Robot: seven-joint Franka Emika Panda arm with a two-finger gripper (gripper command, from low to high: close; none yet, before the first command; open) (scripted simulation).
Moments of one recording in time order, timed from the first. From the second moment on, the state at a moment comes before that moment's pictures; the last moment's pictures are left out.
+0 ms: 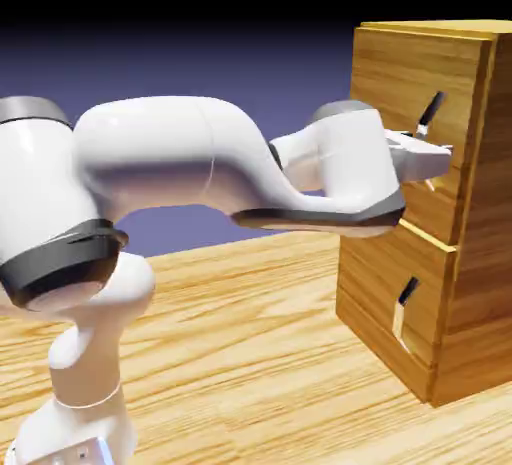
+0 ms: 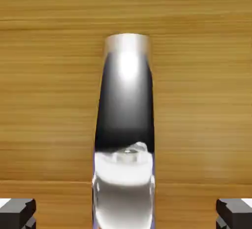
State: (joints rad) arm 1.13 -0.85 -1.16 -2.20 -2.86 2.86 2.90
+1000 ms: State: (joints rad) arm 0.17 -0.84 -0.12 -2.72 -2.08 2.46 2.86
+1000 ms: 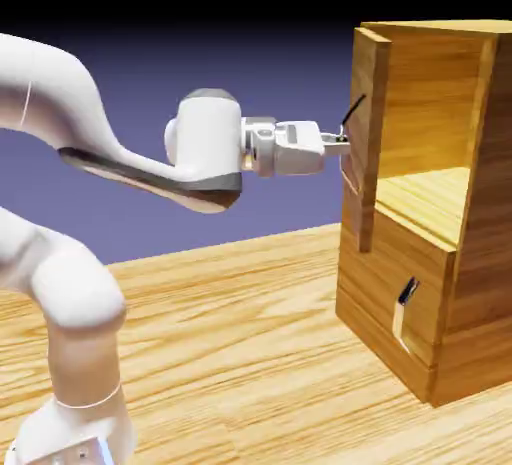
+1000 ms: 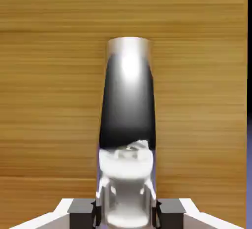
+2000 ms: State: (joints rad) arm -0.16 -0.97 0.73 -2.66 -1.08 1.98 2.60
